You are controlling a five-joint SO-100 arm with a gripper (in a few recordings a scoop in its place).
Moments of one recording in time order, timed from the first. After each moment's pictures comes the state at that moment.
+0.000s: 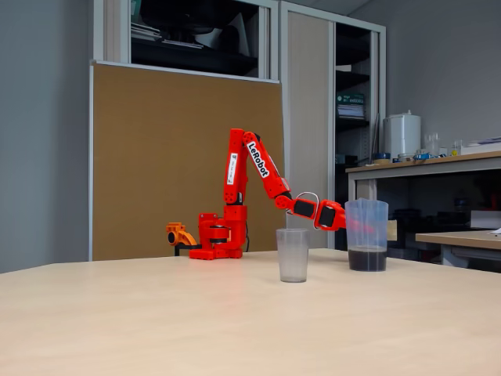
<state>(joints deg) -51.4 84.9 147.4 -46.0 92.4</state>
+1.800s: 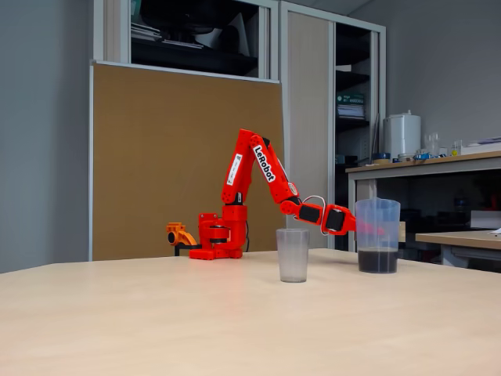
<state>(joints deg) -44.7 76.7 139.0 -46.7 85.5</state>
